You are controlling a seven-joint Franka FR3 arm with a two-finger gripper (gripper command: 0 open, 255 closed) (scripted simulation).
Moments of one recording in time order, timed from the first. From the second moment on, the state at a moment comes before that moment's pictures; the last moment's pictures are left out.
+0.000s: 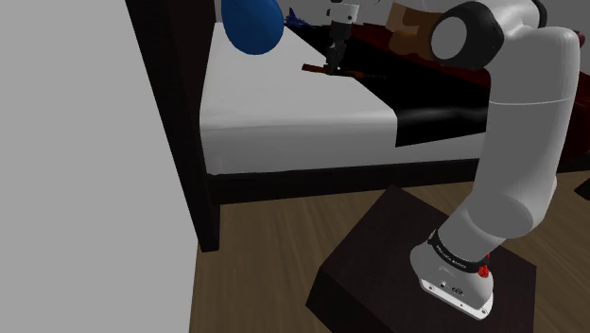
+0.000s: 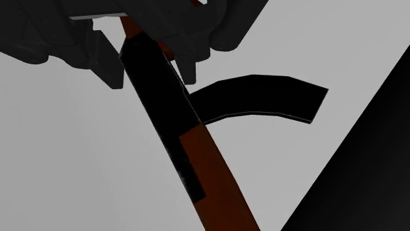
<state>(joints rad) -0.14 0.46 -0.31 -1.26 0.17 1.64 -0.67</state>
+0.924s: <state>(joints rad) -0.17 0.50 -0.31 -1.04 0.18 1.47 -0.66</state>
